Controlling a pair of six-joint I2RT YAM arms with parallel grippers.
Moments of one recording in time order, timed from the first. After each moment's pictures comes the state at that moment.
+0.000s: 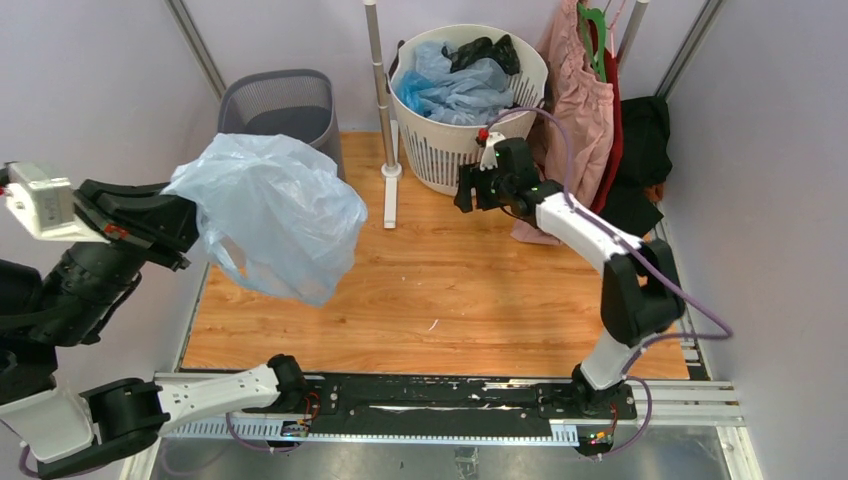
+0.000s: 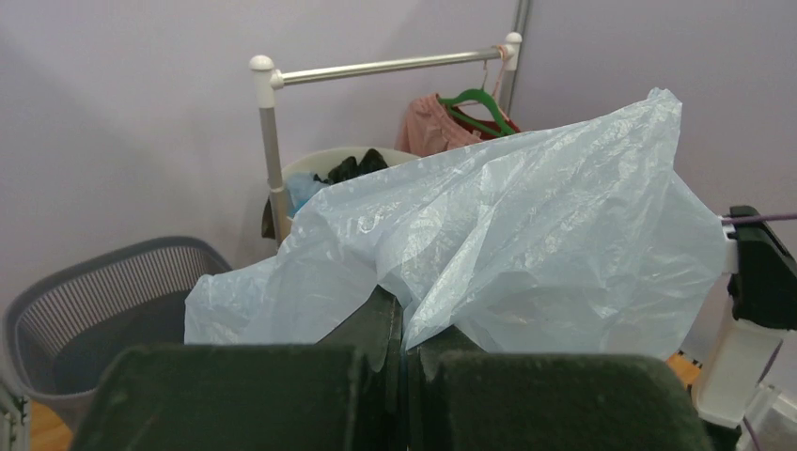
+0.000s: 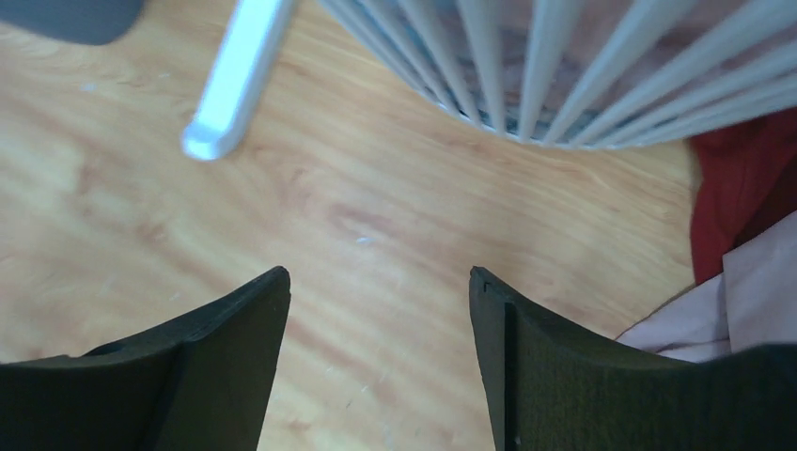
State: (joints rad) left arm -1.00 0.79 1.96 -0.86 -0.35 0.05; right arm 0.44 1.73 1.30 -0.19 -0.16 0.16
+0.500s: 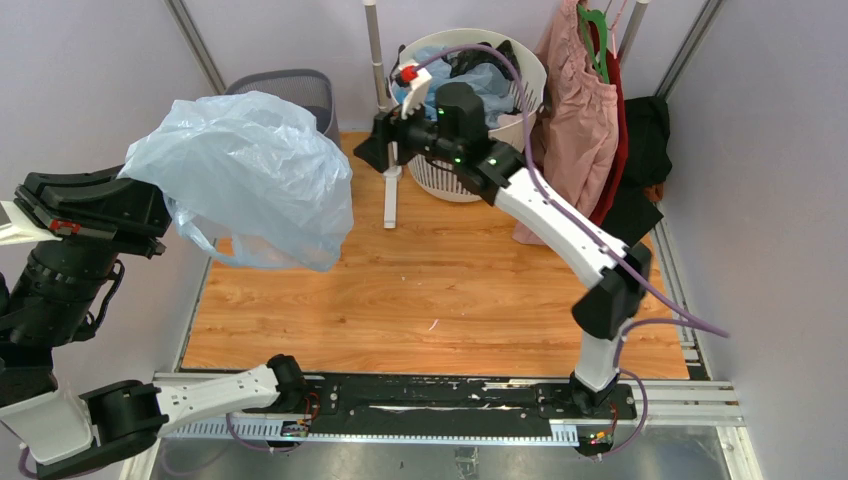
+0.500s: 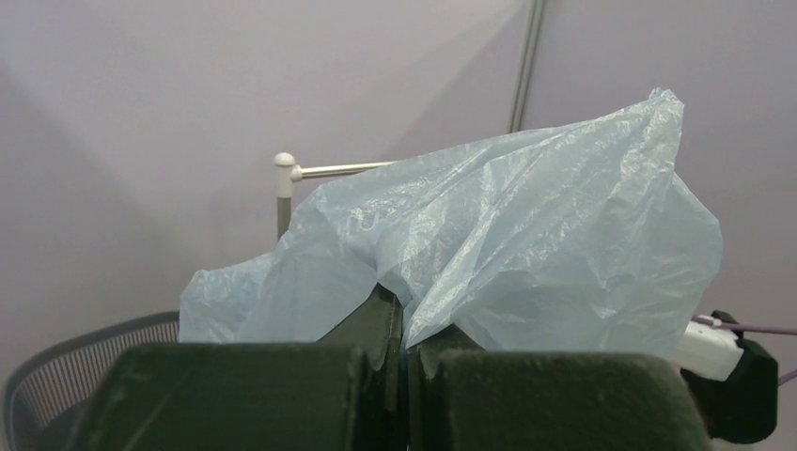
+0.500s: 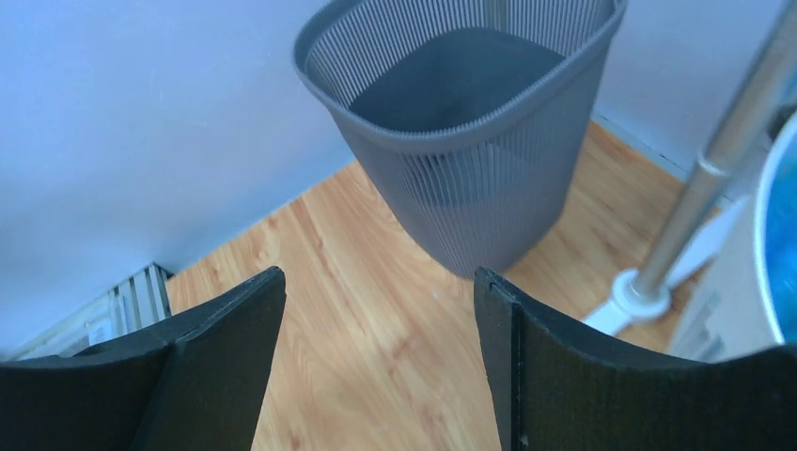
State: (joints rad) left arm -1.00 0.79 1.97 -0.65 -0.36 0.10; right arm 0.75 1.75 1.88 -0.23 -0.31 0.19
